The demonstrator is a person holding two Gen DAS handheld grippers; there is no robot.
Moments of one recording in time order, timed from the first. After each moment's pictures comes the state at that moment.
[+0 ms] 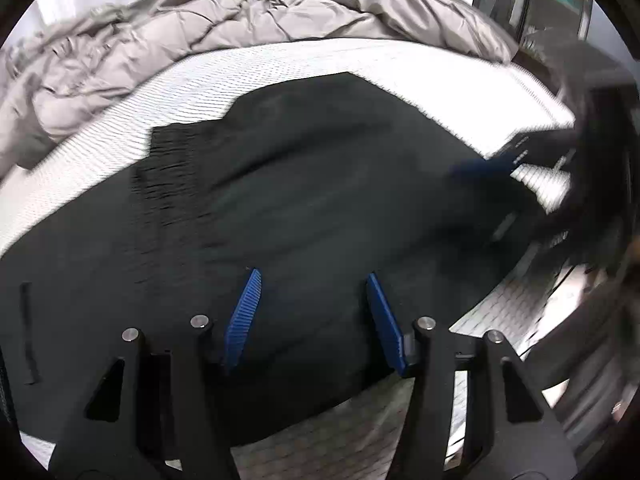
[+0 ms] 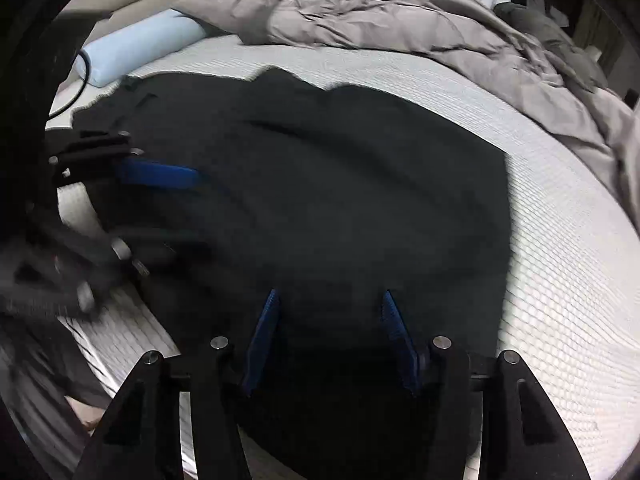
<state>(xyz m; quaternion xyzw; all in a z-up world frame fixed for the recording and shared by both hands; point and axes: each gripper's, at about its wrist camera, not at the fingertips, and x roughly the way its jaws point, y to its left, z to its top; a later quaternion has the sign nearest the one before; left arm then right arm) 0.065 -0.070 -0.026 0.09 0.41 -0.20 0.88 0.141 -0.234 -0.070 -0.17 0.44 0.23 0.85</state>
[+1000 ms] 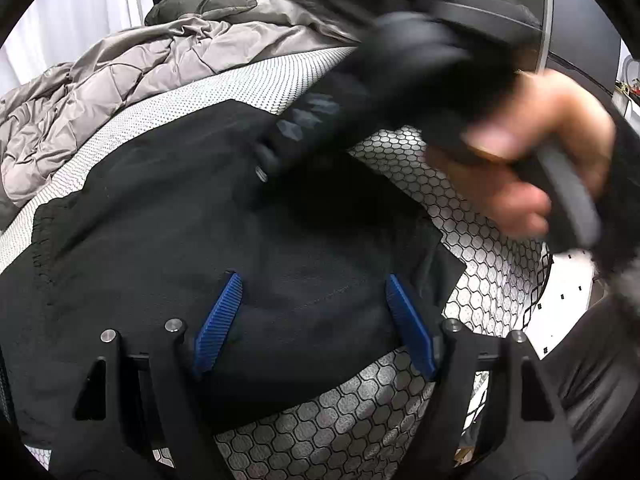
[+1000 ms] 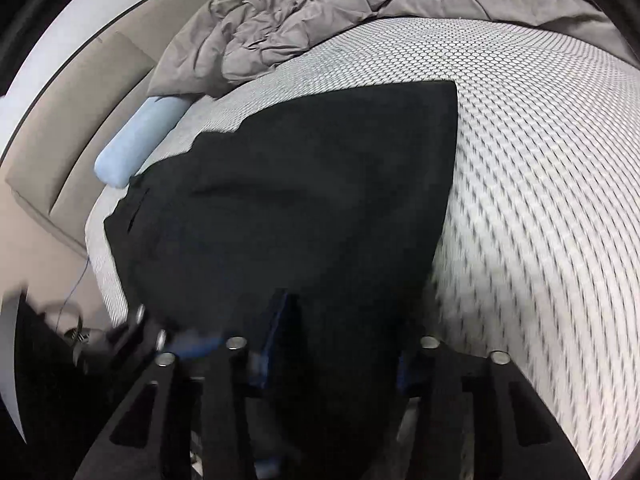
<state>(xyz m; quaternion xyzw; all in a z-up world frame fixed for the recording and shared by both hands) 0.049 -0.221 -0.052 0.13 0.36 -0.24 0.89 0.240 -0.316 -0.086 0.06 0.50 0.31 0.81</state>
